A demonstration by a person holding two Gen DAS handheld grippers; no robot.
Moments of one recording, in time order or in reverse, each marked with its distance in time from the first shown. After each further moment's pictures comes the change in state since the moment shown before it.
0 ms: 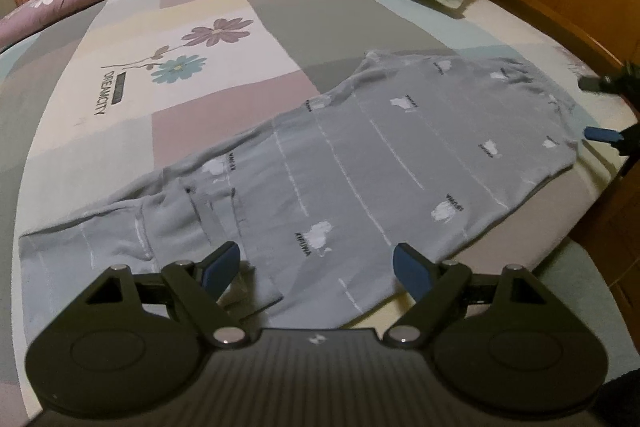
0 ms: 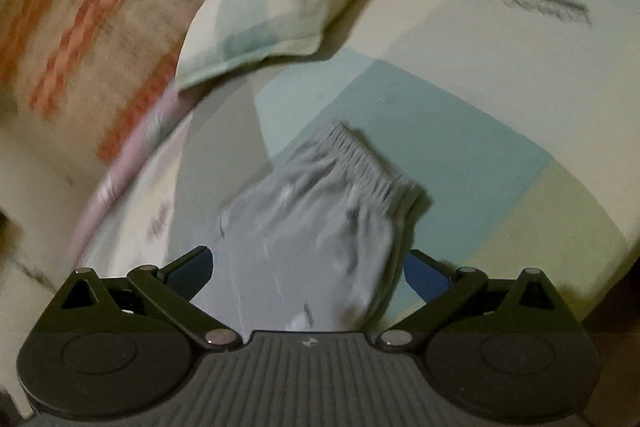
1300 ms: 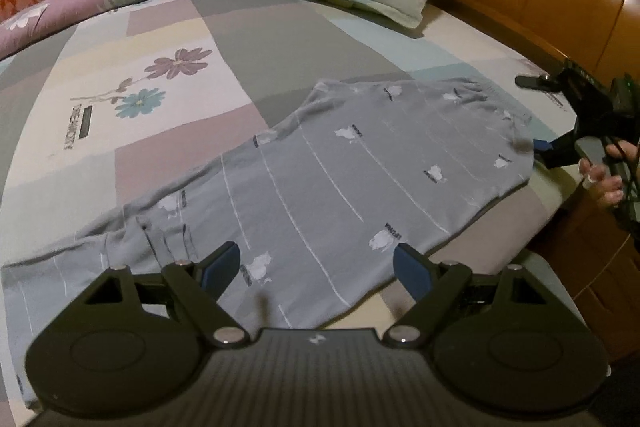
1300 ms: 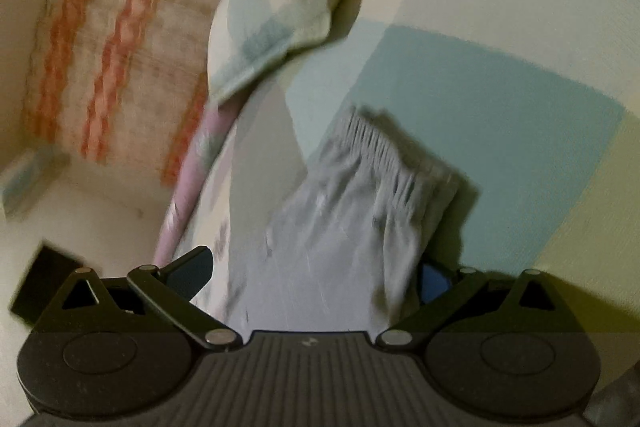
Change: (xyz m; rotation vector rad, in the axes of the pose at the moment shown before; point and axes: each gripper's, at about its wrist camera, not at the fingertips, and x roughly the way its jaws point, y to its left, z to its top) left arm -0.017 -0.029 0.016 0.040 -0.055 -0.070; right arm 0.037 -0.027 0.012 0.194 -0.001 0.215
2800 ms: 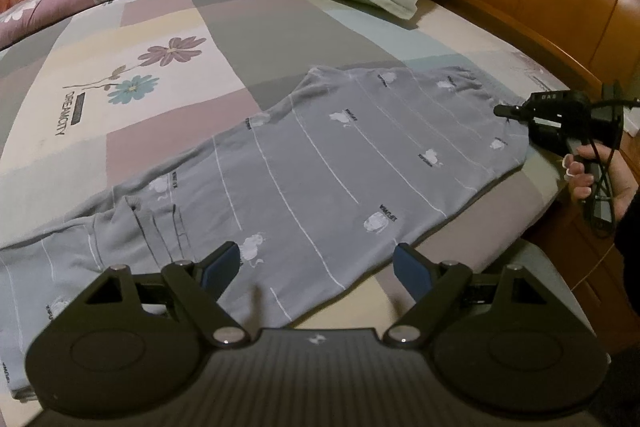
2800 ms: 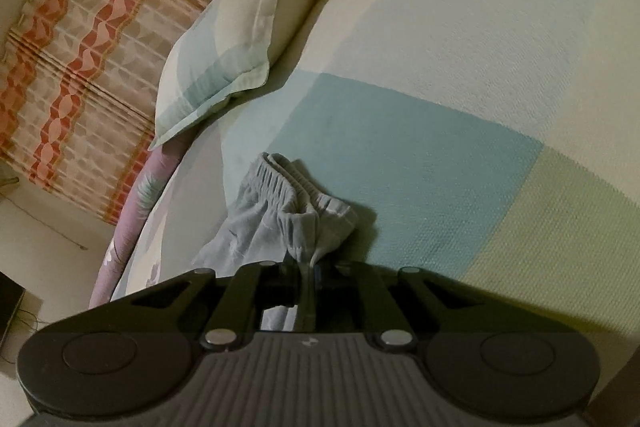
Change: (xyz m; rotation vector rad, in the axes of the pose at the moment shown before) left arm 0.004 0.003 -0.014 -0.009 0.019 -0.022; right arm 0.007 -0.021 -0.002 -0.090 -0.119 -0.171
